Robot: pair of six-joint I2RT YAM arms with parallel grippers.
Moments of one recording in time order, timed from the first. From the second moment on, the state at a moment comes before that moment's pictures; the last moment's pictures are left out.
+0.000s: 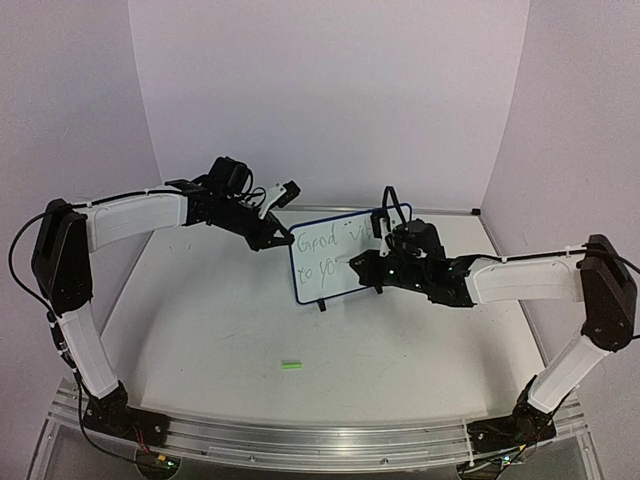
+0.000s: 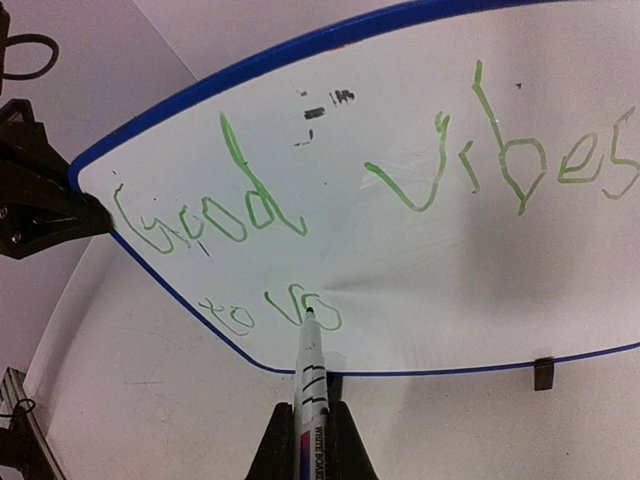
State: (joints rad) left arm -0.58 1.80 1.48 -0.42 0.52 0.27; right arm 0.80 1.61 0.94 0.19 0.08 0.51
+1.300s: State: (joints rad) left arm -0.58 1.80 1.48 -0.42 0.52 0.27; right arm 0.77 1.71 0.99 0.14 0.07 0.55
